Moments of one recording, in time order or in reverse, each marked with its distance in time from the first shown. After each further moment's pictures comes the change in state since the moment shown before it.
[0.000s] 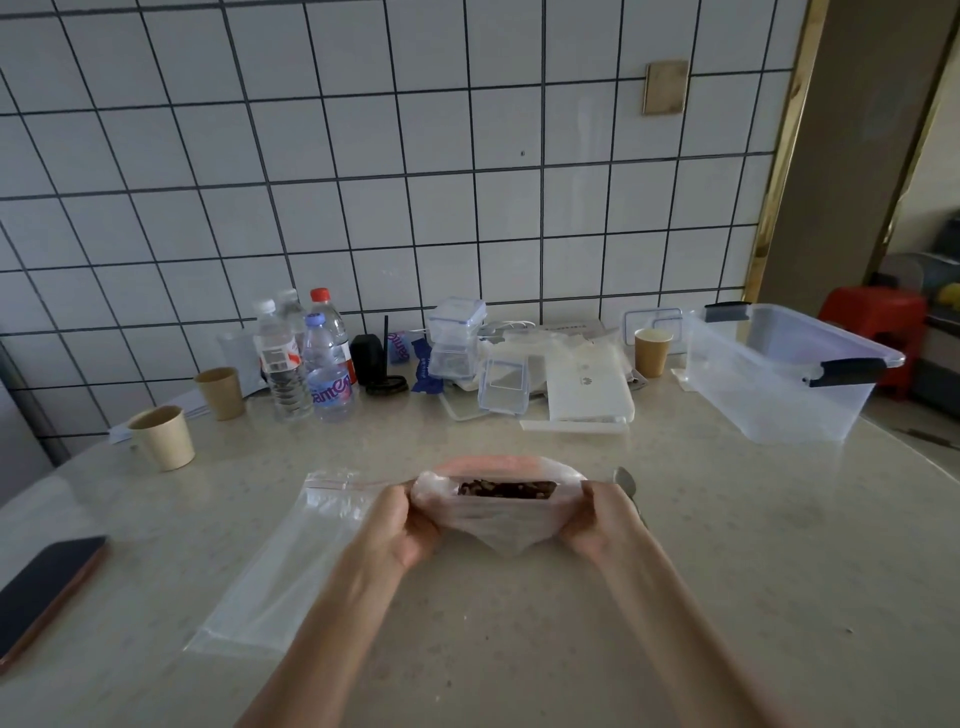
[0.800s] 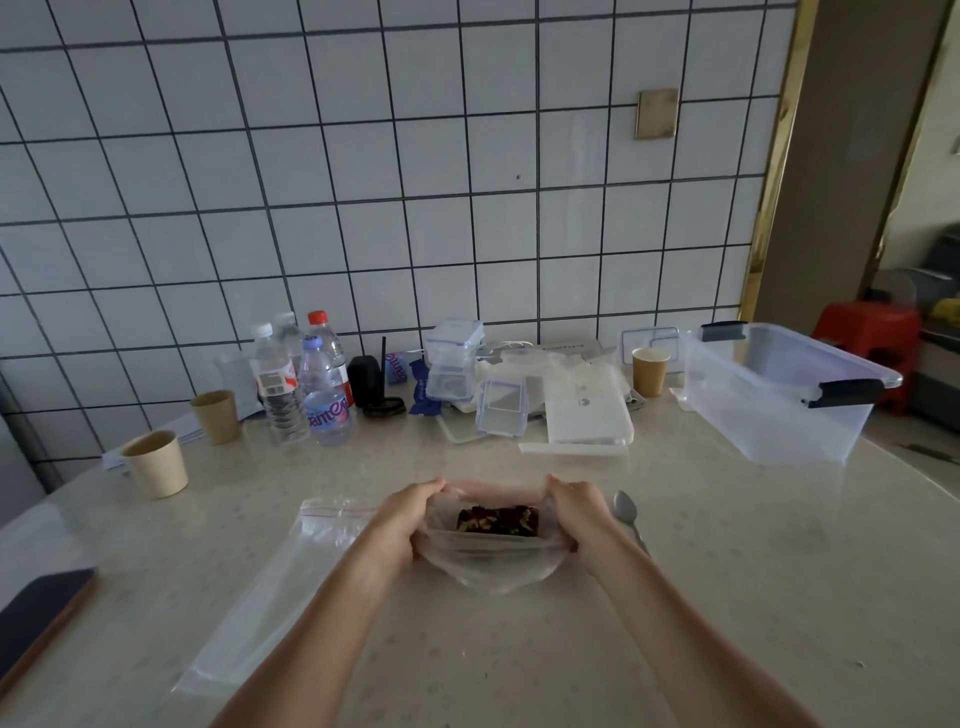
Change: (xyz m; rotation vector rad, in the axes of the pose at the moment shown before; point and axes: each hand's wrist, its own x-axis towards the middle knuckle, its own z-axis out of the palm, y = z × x) left_hand 0.027 0.016 0.015 0.902 0.250 0.113; right_hand 0.025 -0.005 0.022 -1.156 0.050 -0.257
